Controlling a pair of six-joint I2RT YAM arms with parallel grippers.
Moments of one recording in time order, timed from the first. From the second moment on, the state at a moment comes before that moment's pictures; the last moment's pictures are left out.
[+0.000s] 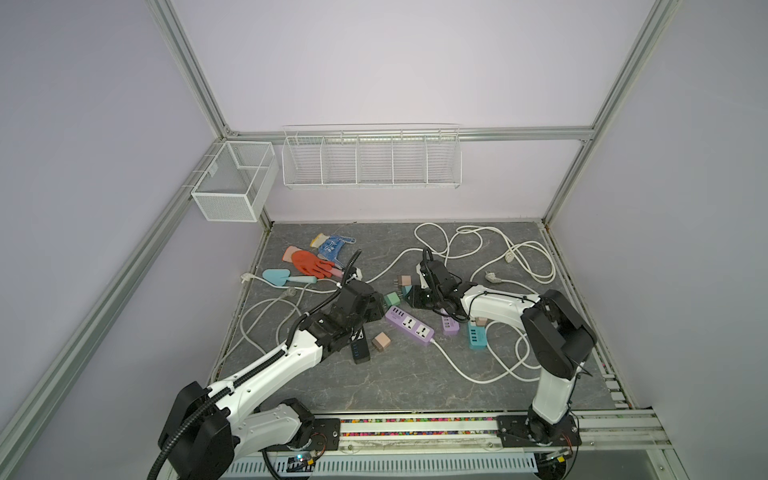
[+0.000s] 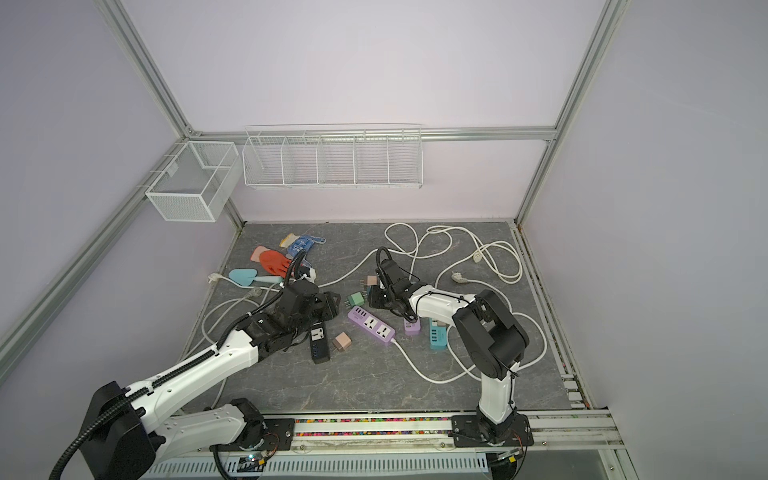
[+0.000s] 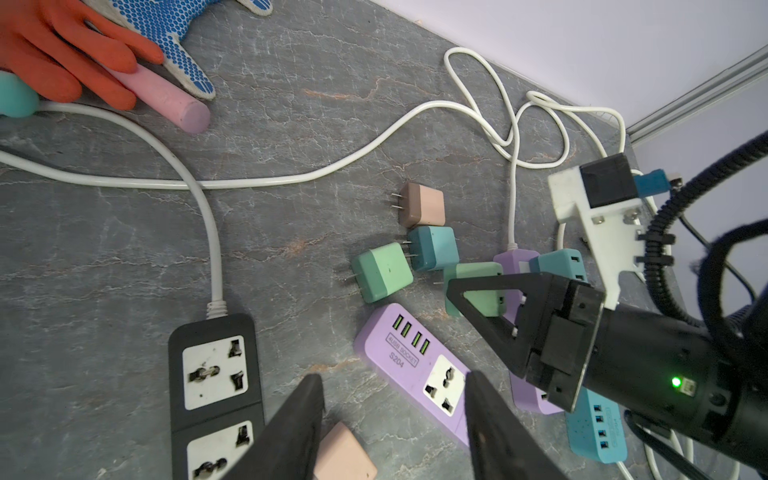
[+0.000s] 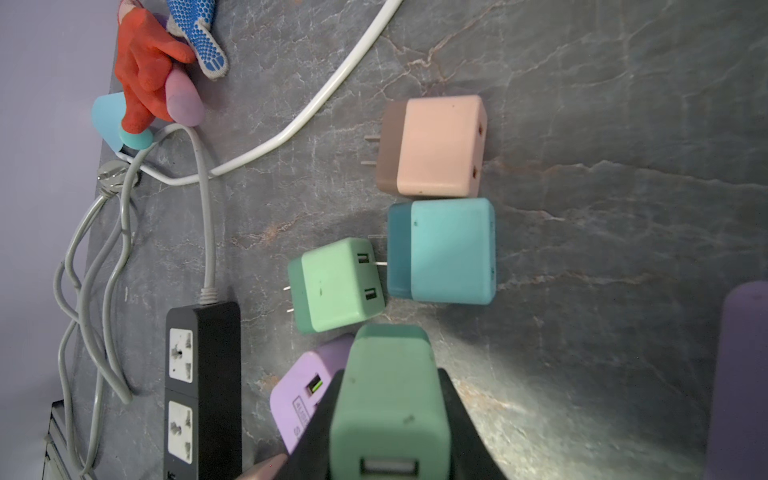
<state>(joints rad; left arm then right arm) -0.73 1.15 0.77 -0.29 -0.23 -0.74 0.70 1.87 1.14 -0.12 -0.14 0.68</state>
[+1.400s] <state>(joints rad) -0.72 1.19 0.77 -0.29 -0.21 -0.75 0.72 1.92 1.14 -0.14 -0.13 0.69</state>
